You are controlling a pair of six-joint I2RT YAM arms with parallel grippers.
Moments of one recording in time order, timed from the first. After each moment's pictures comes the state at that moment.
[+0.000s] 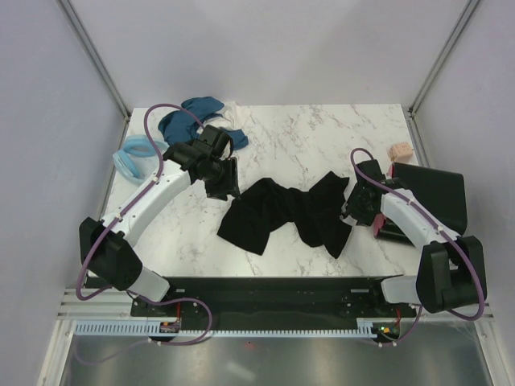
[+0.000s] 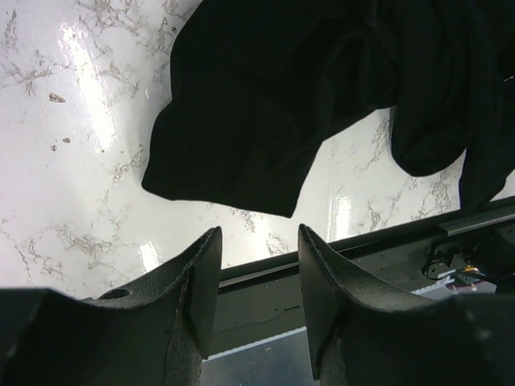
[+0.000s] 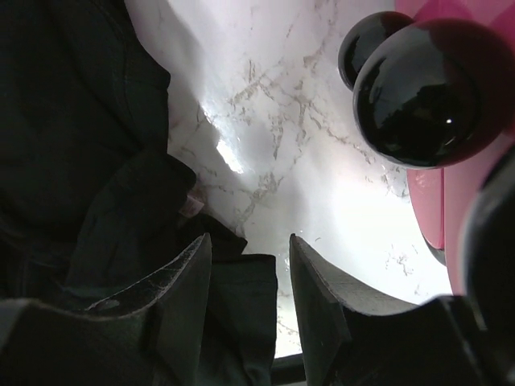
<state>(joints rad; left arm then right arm) -0.53 1.51 1.41 -1.02 0.09 -0.55 0.18 1.33 0.85 -0.75 0.10 0.70</state>
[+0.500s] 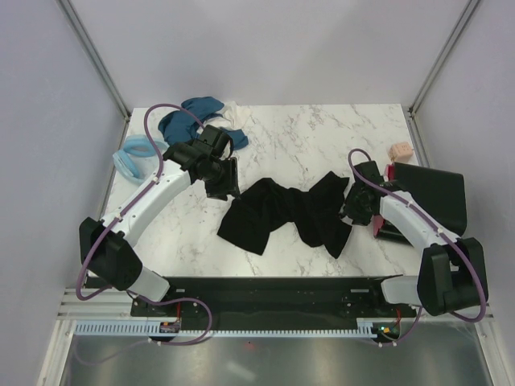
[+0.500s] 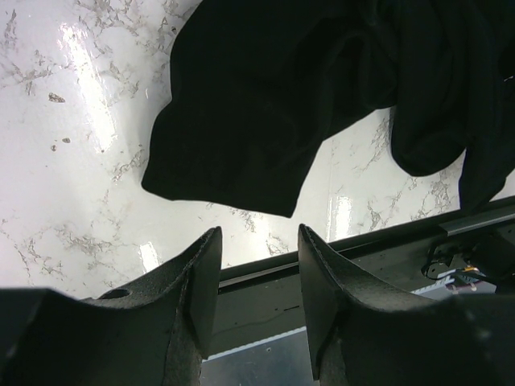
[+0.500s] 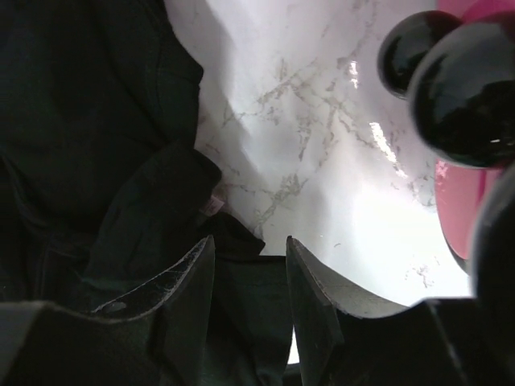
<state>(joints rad) -0.53 1.51 1.41 -1.02 0.09 -0.55 0.20 1.33 0.83 -0.71 0.07 0.70</state>
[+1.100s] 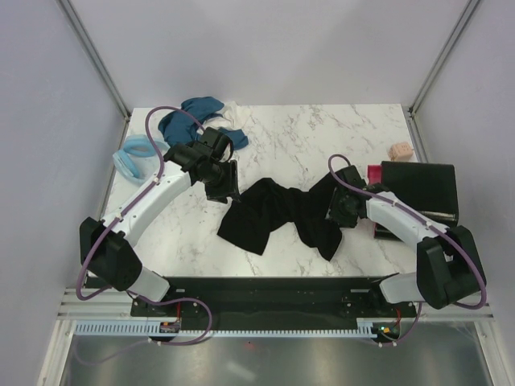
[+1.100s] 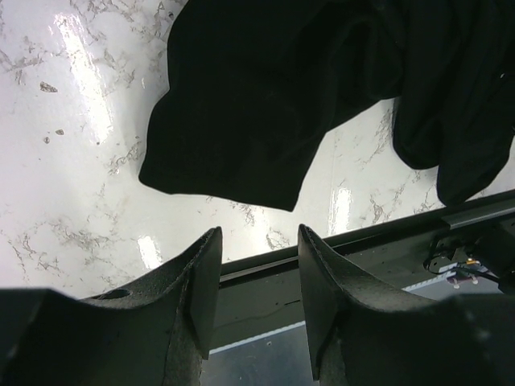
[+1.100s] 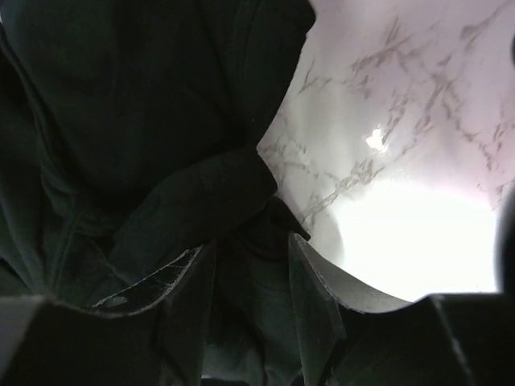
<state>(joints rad) -0.53 1.50 1.39 -1.02 0.11 -0.55 0.35 1.37 0.81 -0.63 0.08 0.71</state>
